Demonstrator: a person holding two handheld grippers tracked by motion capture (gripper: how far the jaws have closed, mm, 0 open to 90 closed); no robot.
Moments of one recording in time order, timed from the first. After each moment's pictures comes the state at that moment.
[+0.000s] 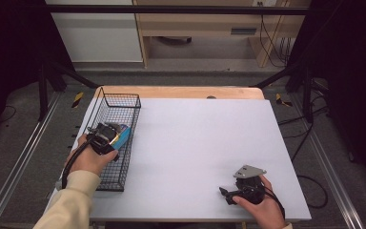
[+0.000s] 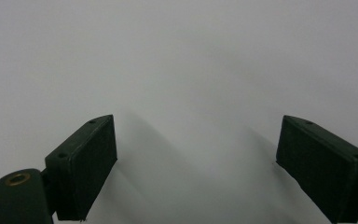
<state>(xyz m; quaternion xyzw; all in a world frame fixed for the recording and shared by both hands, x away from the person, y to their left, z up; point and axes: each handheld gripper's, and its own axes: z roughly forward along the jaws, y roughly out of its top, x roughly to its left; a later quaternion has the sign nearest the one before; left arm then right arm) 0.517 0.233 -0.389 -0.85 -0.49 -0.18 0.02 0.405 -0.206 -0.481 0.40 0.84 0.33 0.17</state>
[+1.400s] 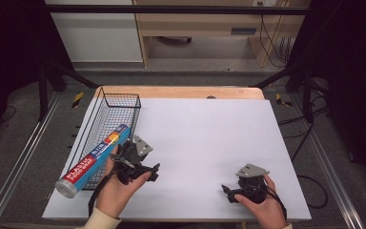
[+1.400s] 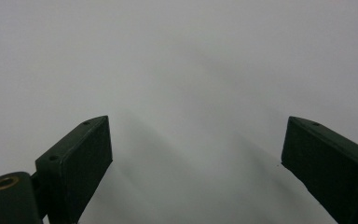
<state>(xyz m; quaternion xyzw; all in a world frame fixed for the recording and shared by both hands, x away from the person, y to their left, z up) 0.429 0.137 -0.374 -0.85 -0.38 -0.25 -0.27 0.406 -0.212 -0.478 0.40 0.83 0.33 0.20</state>
